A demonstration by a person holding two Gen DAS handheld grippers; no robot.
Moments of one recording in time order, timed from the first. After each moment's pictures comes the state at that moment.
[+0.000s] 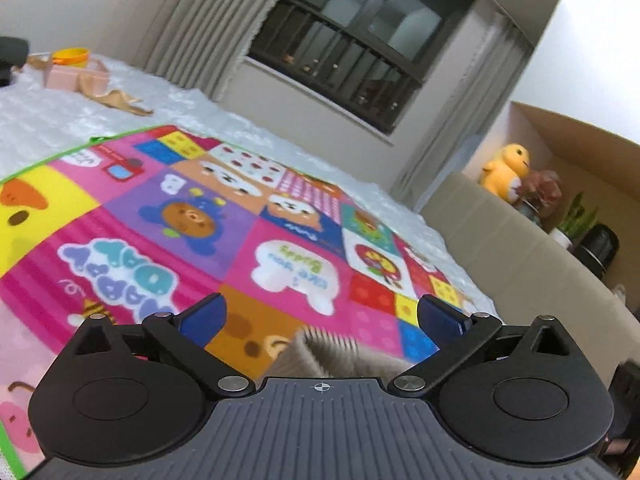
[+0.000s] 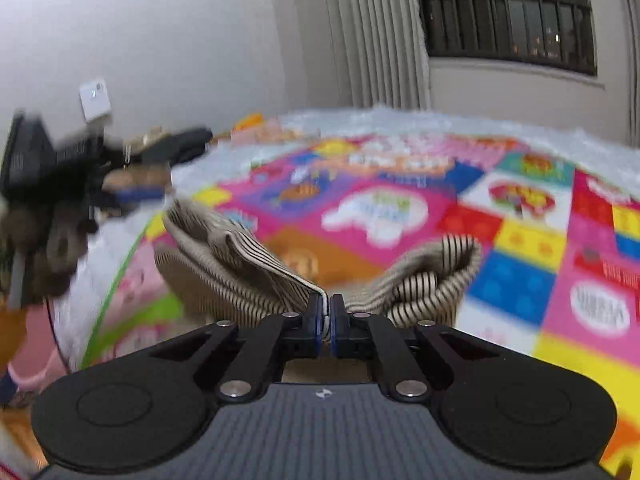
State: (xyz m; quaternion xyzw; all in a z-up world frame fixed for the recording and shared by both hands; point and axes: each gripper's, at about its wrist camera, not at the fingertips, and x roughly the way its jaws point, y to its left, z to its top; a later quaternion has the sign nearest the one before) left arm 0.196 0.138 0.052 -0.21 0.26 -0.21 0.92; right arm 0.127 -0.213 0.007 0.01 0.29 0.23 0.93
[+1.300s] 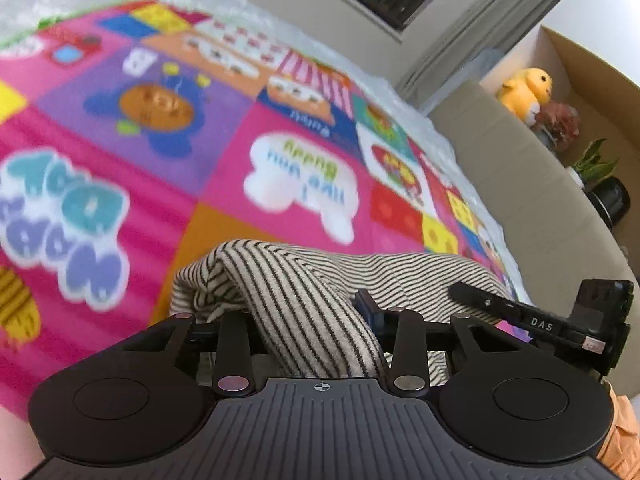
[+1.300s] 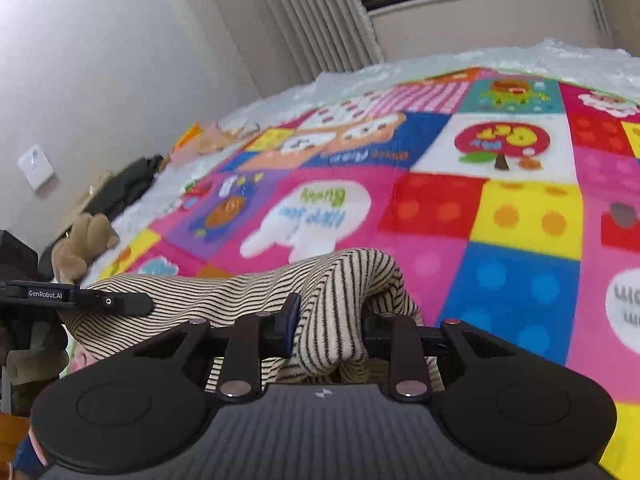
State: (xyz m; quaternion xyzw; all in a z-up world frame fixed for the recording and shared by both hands) left arm 0.306 0.109 -0.016 -0.21 0.41 -0.26 0.85; right arm 0.288 -0.255 -0.033 0.14 0.34 0.20 0.91
